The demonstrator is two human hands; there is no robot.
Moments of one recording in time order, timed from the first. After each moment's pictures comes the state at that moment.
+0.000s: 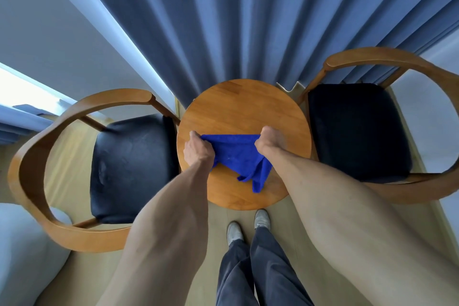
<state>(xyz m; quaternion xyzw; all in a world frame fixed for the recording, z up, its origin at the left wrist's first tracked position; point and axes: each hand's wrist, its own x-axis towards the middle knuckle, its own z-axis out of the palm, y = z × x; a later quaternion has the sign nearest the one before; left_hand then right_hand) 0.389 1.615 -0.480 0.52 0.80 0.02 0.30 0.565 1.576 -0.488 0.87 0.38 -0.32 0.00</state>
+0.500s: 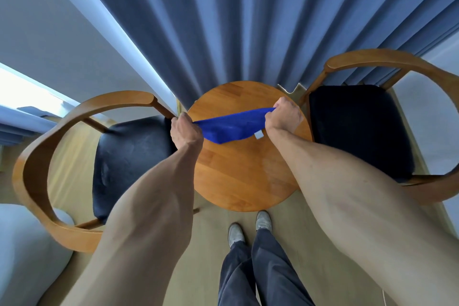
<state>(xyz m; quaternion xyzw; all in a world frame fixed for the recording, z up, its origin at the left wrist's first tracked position) 0.380 1.664 -0.456 0.56 0.80 0.08 0.22 0.587 1.614 -0.457 0.92 0.32 -0.13 -0.17</state>
